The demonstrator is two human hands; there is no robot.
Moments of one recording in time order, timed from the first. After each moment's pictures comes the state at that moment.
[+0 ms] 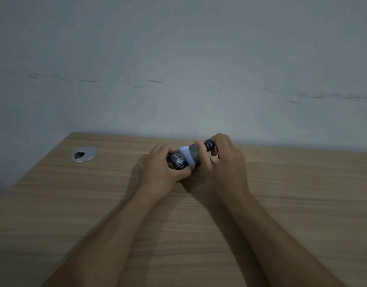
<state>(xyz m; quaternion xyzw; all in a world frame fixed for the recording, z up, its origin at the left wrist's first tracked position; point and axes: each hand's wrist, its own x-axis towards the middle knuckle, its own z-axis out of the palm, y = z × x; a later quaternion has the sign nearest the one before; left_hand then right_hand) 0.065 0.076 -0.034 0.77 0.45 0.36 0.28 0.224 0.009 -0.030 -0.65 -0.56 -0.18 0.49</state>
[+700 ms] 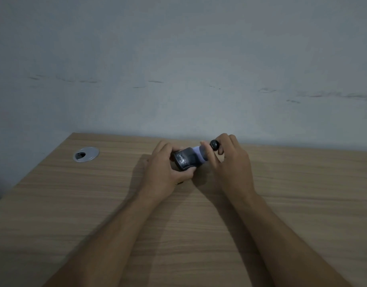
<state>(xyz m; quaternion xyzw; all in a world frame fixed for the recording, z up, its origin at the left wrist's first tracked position) 0.064 0.078 -0.039 0.79 0.39 0.39 0.25 0.241 0.007 -0.033 -0.67 -0.54 -0.16 0.48</state>
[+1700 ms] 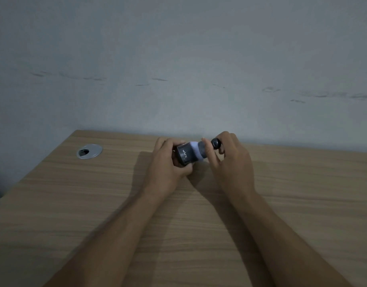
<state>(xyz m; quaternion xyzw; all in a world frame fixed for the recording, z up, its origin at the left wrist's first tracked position) 0.068 0.087 -0.047 0.77 0.38 0.44 0.27 0.230 0.005 -0.029 -0.68 -0.53 -0.17 0.46</state>
